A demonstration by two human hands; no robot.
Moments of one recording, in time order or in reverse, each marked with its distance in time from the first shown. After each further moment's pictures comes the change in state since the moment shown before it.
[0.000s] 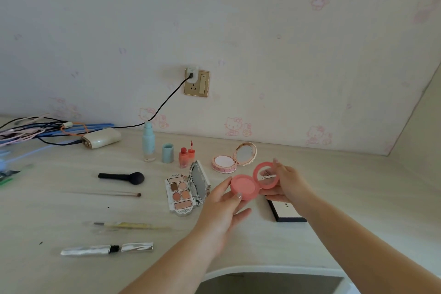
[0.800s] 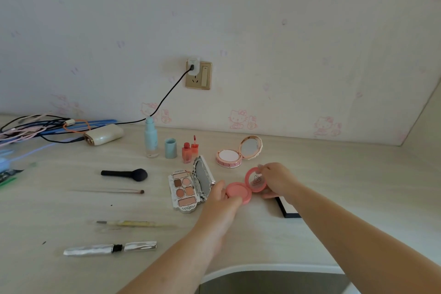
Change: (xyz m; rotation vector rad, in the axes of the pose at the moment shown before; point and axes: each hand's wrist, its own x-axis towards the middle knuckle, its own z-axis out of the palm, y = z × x) left_hand -0.010 0.007 -0.004 0.348 0.102 -0.026; right_hand 0.034 0.005 0.029 -0.351 -0.021 0.062
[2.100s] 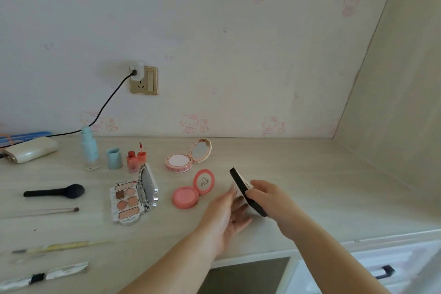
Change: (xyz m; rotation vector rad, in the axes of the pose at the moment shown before) left_hand 0.019 -0.018 0.101 -0.408 -0.274 -0.267; right_hand -0.079 0.069 -0.066 0.096 0.077 -0.140
